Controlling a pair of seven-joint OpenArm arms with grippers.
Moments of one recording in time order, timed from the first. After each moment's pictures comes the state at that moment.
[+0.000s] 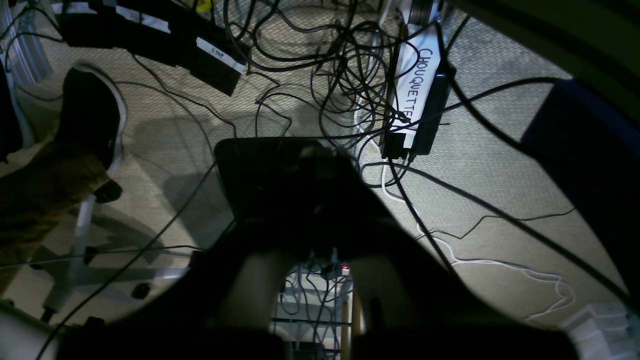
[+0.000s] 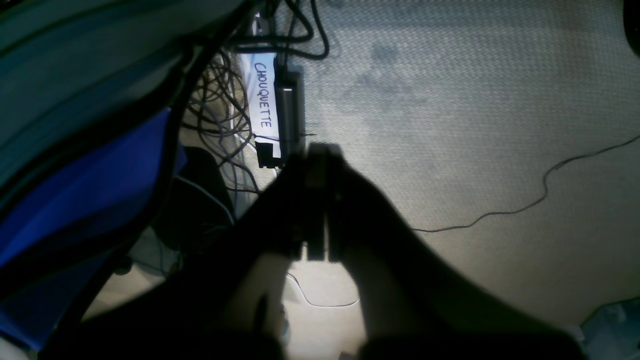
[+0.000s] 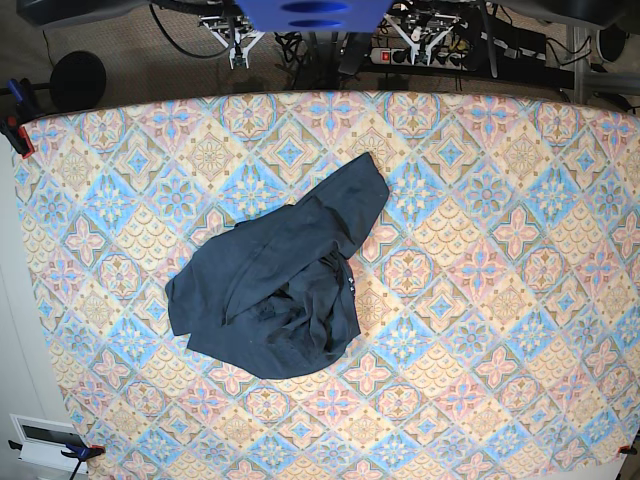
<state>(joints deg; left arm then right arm) 7.1 -1.2 1.2 8.2 -2.2 0.4 0.7 -5.9 -0.1 0.7 6.2 -0.7 2.9 1.5</state>
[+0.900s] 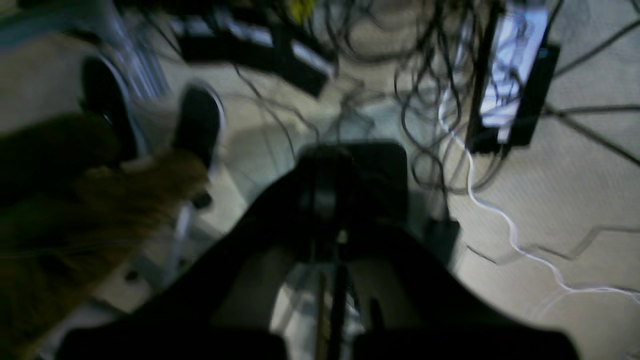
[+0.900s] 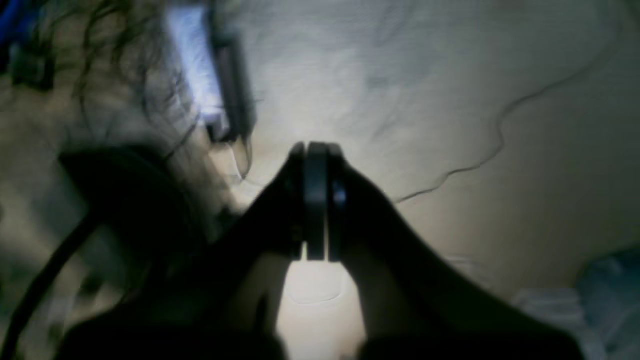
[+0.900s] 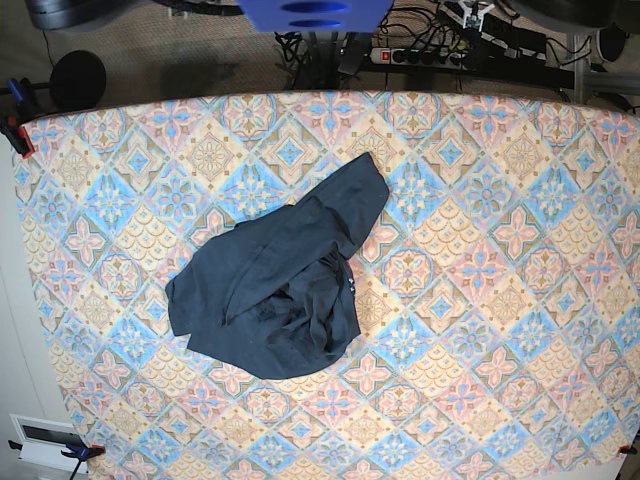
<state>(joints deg) 36.3 -14.0 1.4 47.0 -2.4 0.4 1.0 -37.9 12.1 0.6 47.3 13.5 2.5 -2.3</state>
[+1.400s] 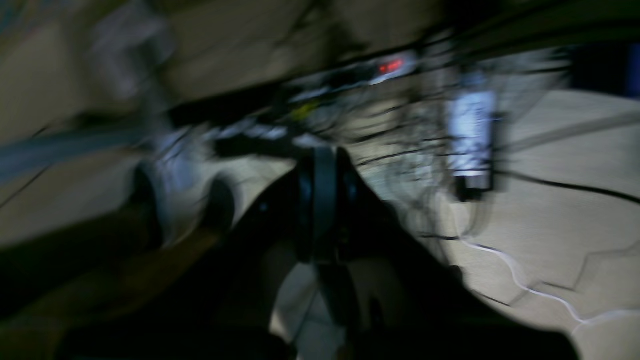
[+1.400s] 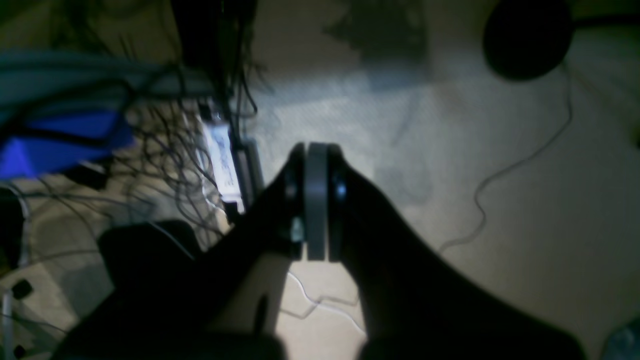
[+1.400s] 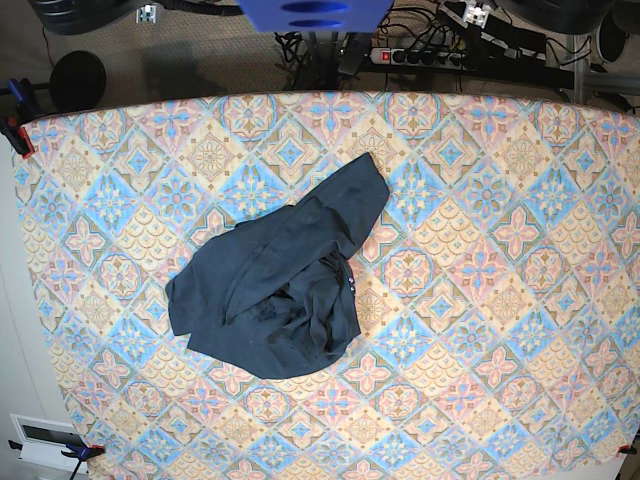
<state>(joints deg) 57.7 -19.0 1.5 84.6 -2.6 -0.6 1.2 -56.2 14.2 4.5 78.6 18.9 2.9 -0.5</state>
